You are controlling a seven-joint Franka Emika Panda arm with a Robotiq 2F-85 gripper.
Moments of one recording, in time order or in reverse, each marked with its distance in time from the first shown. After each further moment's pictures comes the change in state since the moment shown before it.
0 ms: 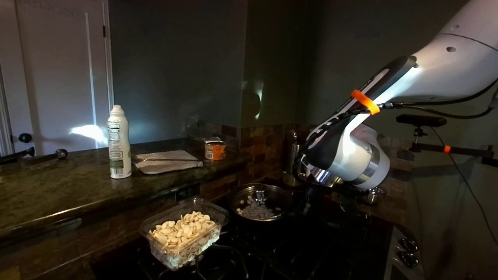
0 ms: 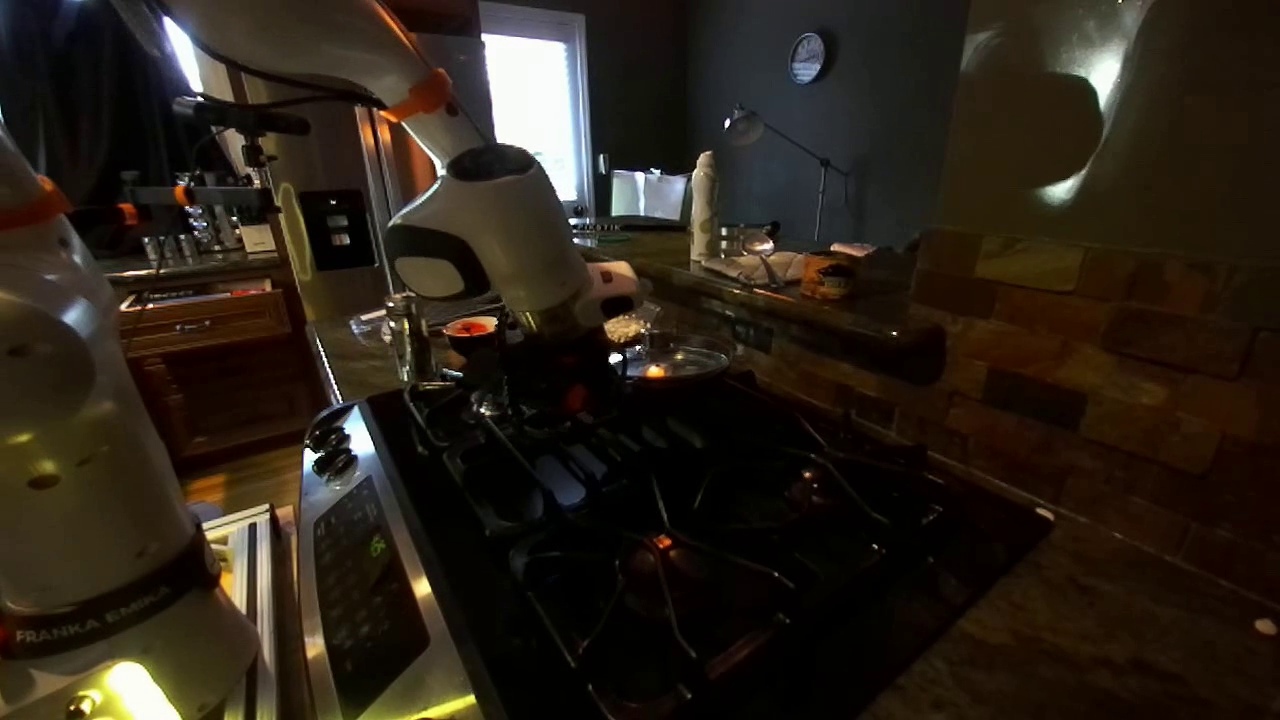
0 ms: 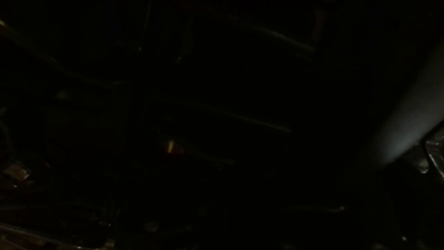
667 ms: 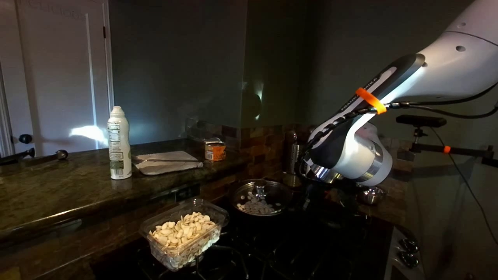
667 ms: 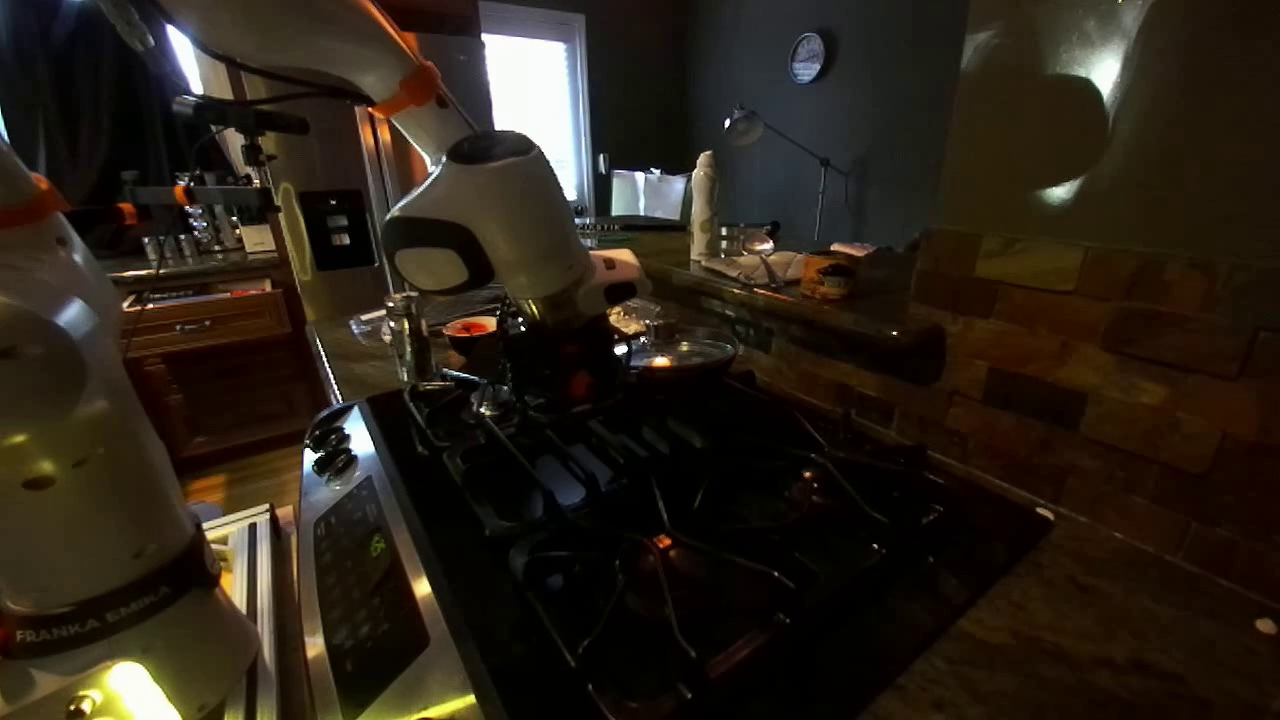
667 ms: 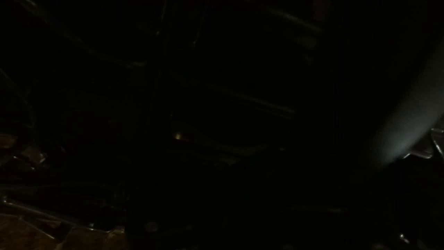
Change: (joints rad) arm -0.029 -0.031 0.012 -0.005 -0.093 0.000 0.073
